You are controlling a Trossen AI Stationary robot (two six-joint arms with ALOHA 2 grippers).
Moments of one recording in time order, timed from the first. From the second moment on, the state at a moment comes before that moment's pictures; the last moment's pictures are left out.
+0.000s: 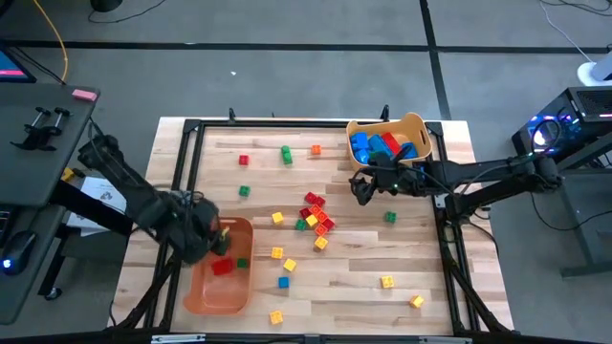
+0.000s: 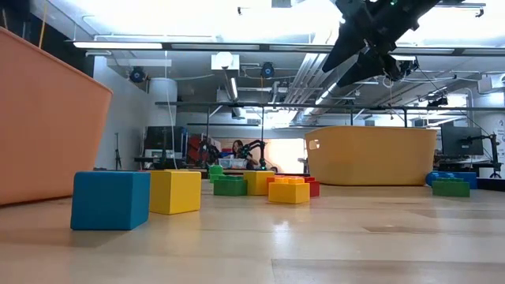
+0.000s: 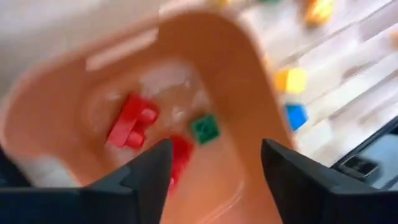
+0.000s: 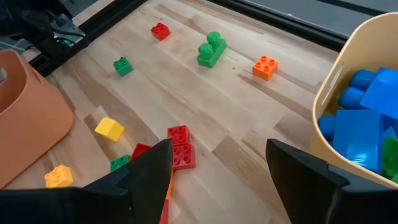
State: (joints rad) left arm -0.71 1.15 1.06 -1.19 -0.32 -1.82; right arm 0.02 1.14 0.87 -0.44 0.42 0.67
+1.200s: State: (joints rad) left arm 0.49 1.97 1.22 -0.41 -0.21 -0.97; right arm 0.01 1.14 0.87 -0.31 0.41 0.88
